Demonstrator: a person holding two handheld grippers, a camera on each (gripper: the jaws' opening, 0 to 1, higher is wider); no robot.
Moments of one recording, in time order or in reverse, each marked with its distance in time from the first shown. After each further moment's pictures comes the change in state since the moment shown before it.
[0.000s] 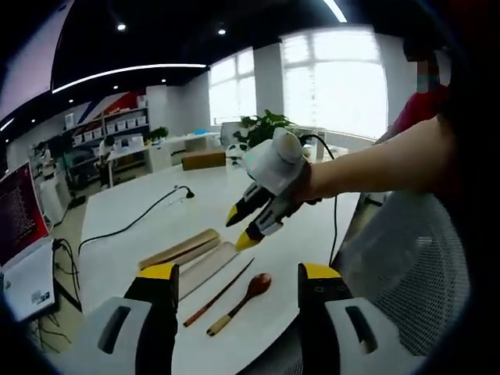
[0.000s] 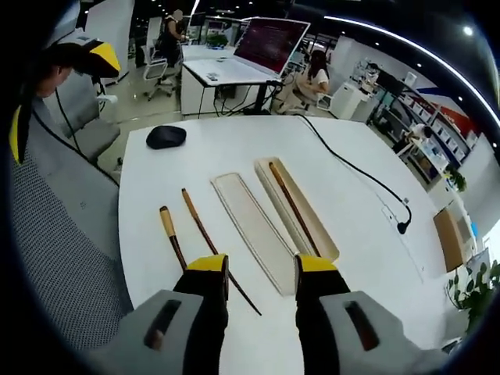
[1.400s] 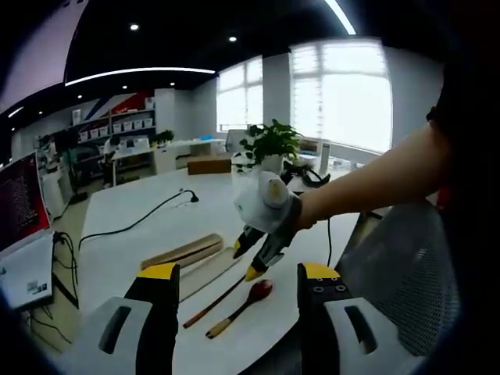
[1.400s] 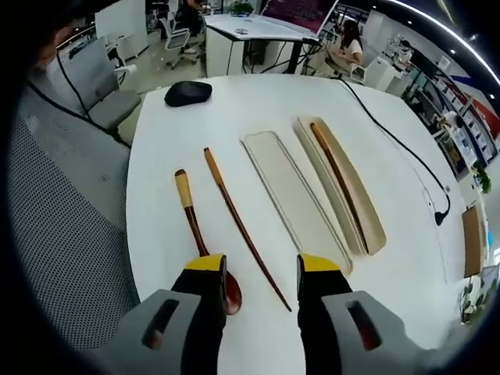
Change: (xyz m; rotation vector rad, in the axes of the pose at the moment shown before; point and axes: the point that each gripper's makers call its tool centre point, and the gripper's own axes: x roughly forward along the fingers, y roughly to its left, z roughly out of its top) left arm -0.005 0.010 0.001 -0.058 -0.043 0.016; right arm 0.044 0.035 -0.035 -0.060 0.202 0.173
